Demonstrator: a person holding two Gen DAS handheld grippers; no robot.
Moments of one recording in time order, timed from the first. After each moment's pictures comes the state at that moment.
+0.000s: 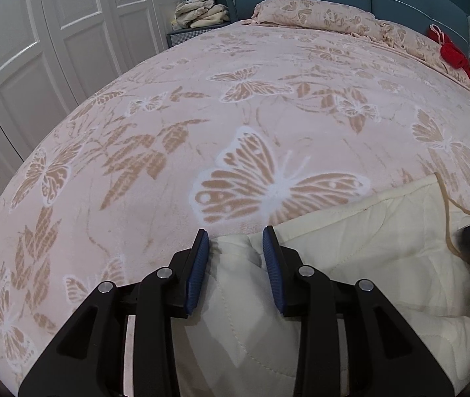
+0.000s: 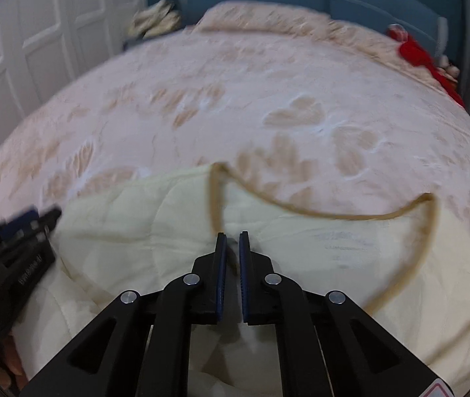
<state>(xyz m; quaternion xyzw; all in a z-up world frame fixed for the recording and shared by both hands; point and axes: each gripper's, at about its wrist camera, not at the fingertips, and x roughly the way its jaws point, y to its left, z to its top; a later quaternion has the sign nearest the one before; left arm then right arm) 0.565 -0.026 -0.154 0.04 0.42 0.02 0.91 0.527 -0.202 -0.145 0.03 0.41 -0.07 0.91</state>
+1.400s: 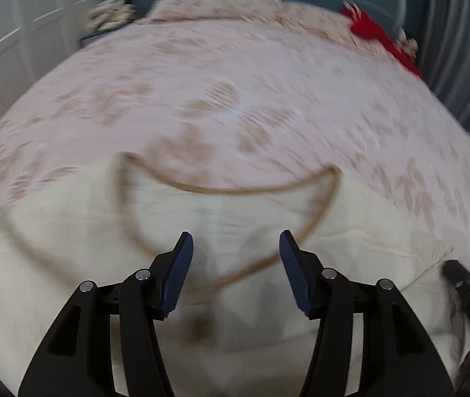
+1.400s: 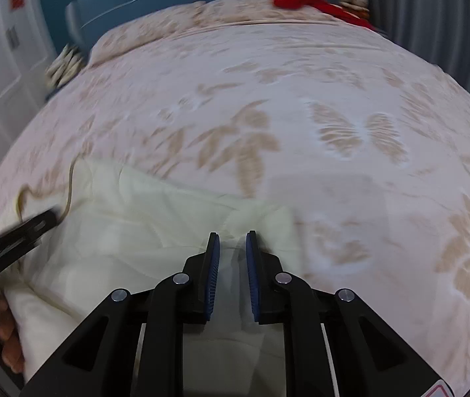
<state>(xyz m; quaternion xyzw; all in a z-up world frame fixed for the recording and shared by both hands) 0.511 -0.225 -0.128 0.02 0.44 -0.14 0.89 0.389 -0.469 -0.136 0.16 0.42 -0.19 0.87</state>
